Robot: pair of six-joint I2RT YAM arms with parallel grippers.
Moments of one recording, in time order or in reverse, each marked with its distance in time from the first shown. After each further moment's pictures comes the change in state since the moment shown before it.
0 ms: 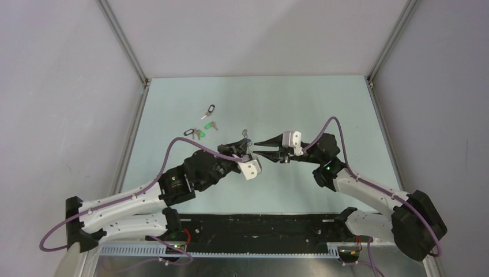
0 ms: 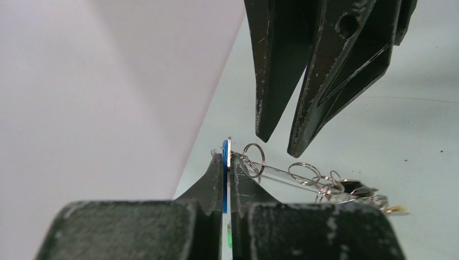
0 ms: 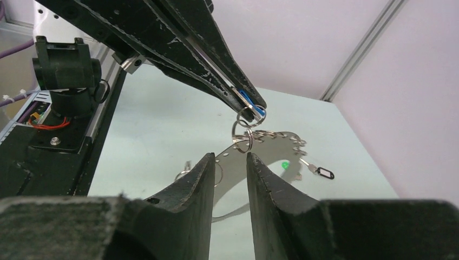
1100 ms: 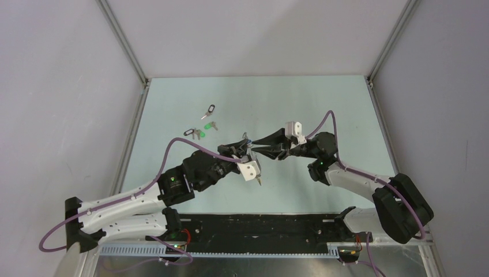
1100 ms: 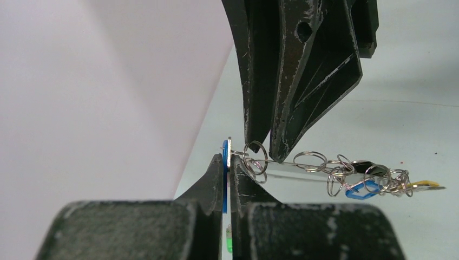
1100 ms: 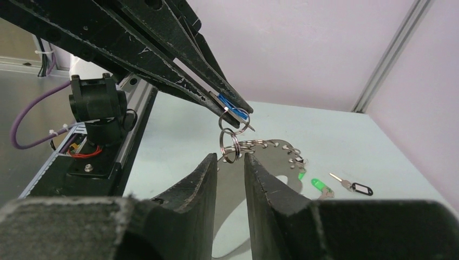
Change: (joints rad) left arm 0.000 -0.010 -0.001 0.001 0.021 0.000; right arm -0.054 0.176 -0.002 0.340 -0.086 0.290
